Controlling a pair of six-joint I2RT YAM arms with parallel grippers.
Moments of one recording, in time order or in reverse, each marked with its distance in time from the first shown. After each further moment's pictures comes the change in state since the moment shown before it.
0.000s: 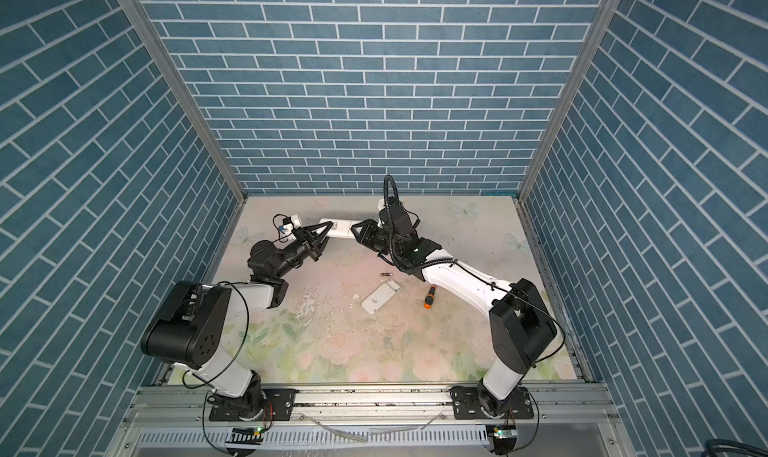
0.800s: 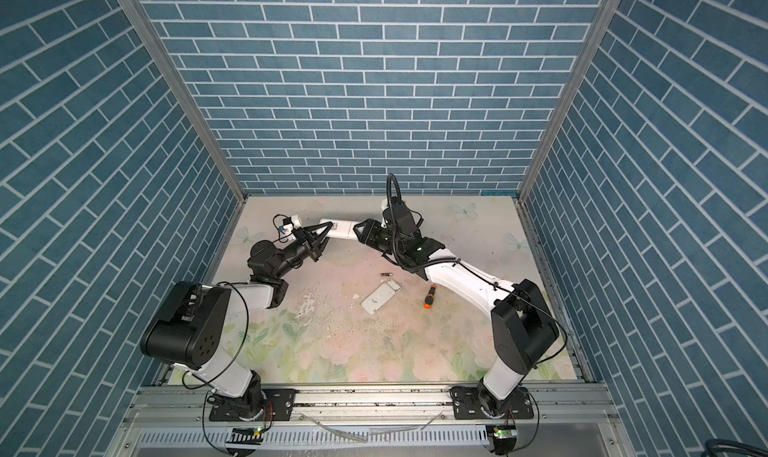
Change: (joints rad) left arm 0.000 -0.002 -0.001 -0.008 0.003 0.001; right arm -0.021 -0.004 -0.005 -0.033 -0.013 -0.062
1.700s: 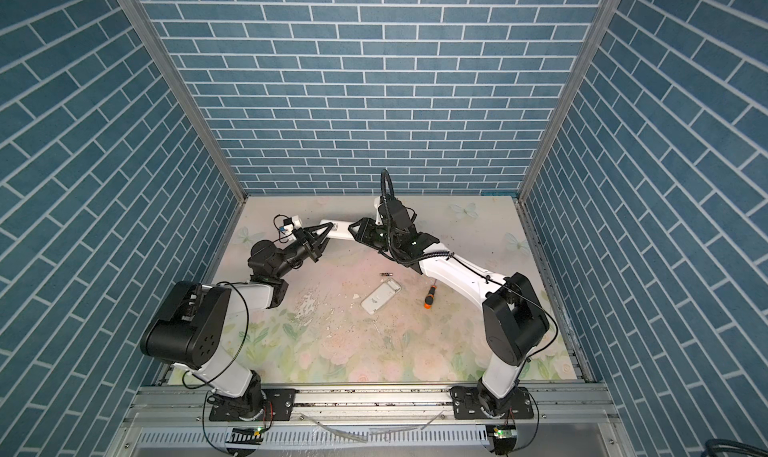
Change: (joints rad) left arm 0.002 0.000 0.000 -0.016 0.006 0.002; right arm -0.002 0.064 0.076 -0.031 -0.060 -0.017
